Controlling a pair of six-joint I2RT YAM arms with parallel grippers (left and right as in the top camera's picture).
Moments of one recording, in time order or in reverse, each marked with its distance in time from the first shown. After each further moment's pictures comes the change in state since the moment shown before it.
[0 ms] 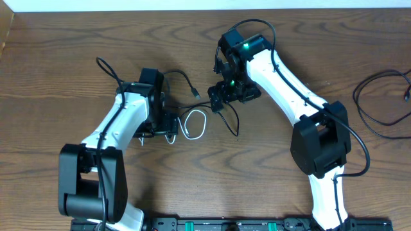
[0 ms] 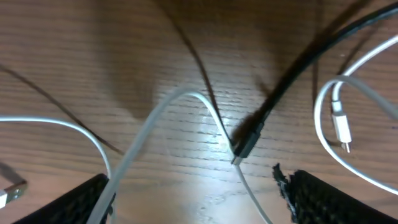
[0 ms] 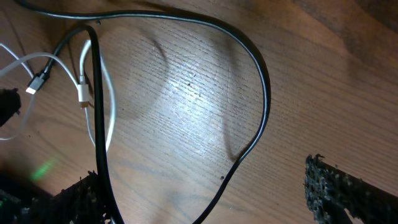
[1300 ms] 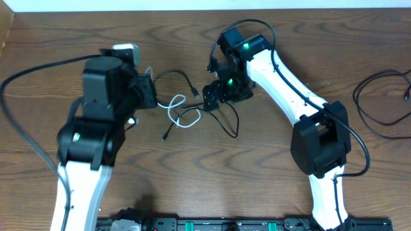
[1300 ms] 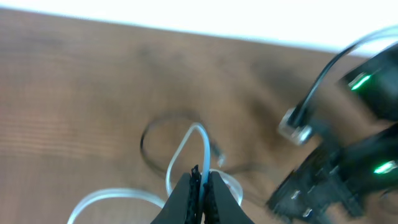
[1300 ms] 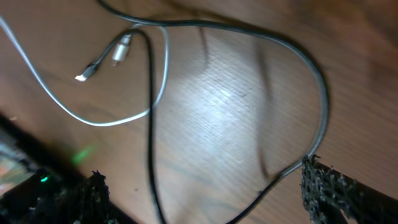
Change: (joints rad) left arm 0.000 -0.614 0.161 0.219 0.025 -0.035; right arm -0.004 0.000 0.000 0.040 -0.187 -0.055
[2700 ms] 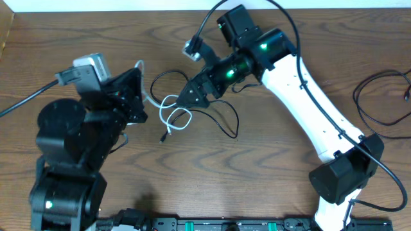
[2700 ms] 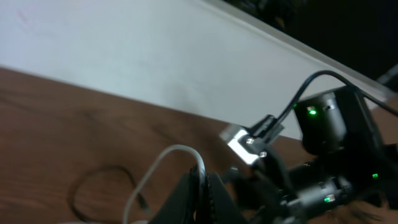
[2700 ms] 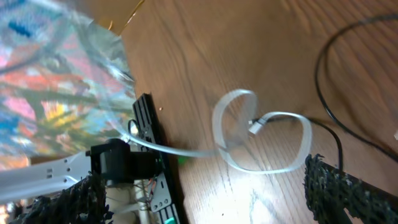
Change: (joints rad) left arm 0.000 -0.223 0.000 0.112 0.141 -0.228; right arm 0.074 -0.238 0.057 0.140 -0.397 -0.179
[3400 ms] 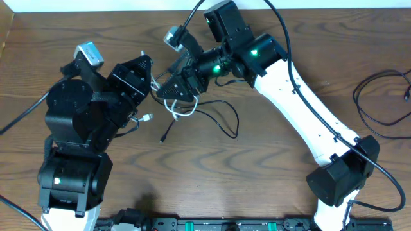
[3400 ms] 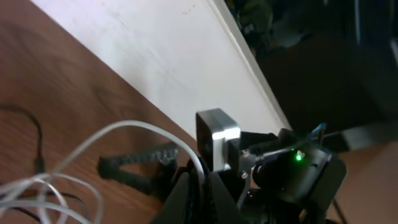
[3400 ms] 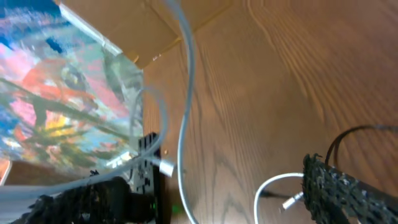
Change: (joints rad) left arm 0.000 0.071 0.000 0.100 0.047 -0.579; right arm 0.035 0.000 0.000 0.328 -0.066 0.085
